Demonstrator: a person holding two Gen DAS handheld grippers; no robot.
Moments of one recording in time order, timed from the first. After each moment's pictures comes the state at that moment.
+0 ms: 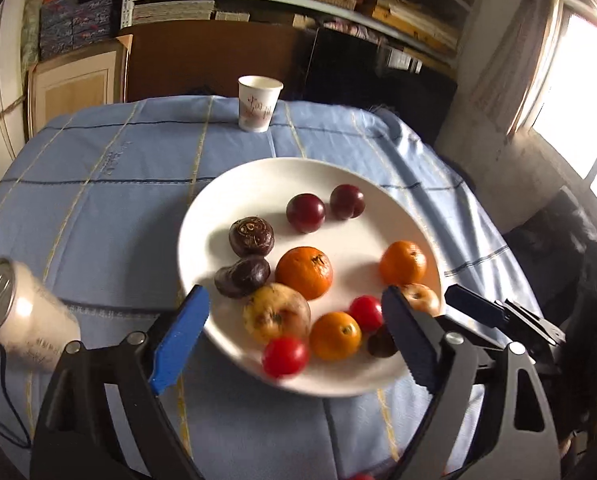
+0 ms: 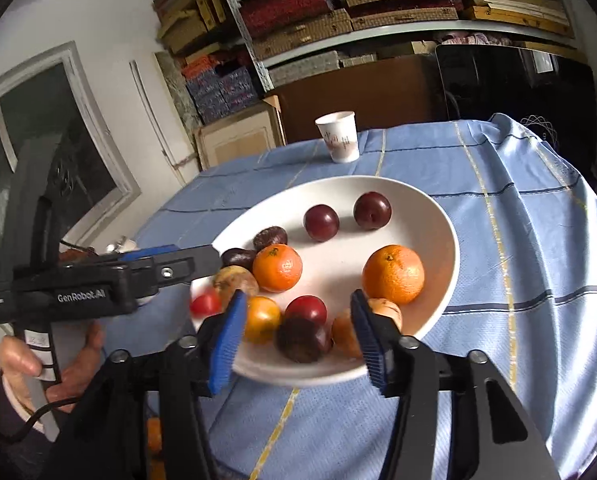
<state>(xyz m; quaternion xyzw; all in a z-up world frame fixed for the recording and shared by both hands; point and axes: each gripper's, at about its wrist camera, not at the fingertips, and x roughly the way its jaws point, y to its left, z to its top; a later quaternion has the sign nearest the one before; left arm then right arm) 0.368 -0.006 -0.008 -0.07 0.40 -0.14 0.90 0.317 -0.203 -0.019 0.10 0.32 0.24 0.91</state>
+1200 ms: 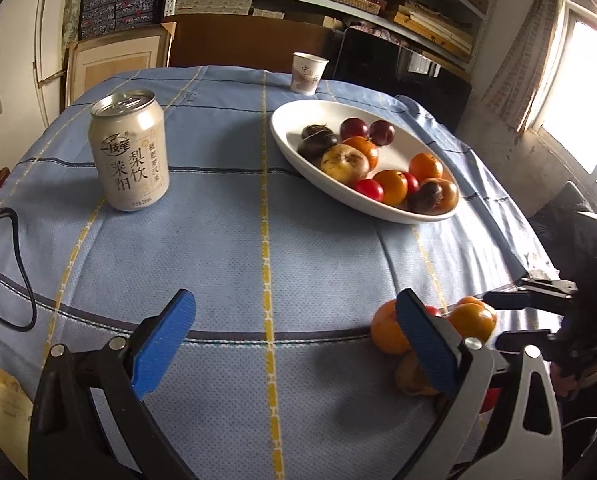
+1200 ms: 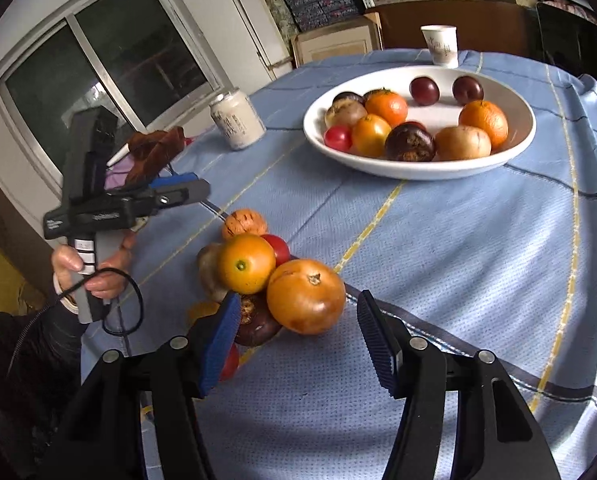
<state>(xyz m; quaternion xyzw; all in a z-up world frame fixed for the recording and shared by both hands) 0.240 0.051 -0.054 -0.07 0.40 -0.09 0.91 0.235 -0.195 -0.064 0.01 0.44 0.40 0.80</state>
